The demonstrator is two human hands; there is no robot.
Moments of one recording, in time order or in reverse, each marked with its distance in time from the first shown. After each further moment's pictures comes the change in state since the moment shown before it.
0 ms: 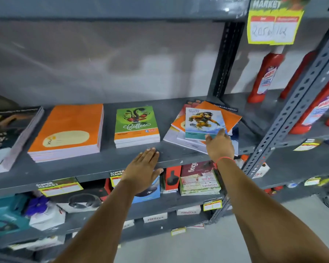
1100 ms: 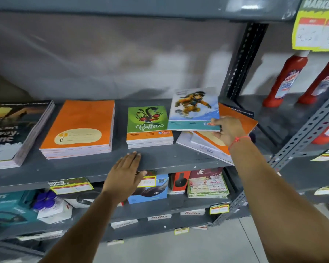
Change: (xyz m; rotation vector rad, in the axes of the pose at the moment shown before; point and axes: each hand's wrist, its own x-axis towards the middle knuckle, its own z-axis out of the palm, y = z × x) left_hand -0.043 -0.064 0.005 -0.104 0.072 -0.252; right_hand 0.027 -0.074 -0.027 1.042 -0.298 0.320
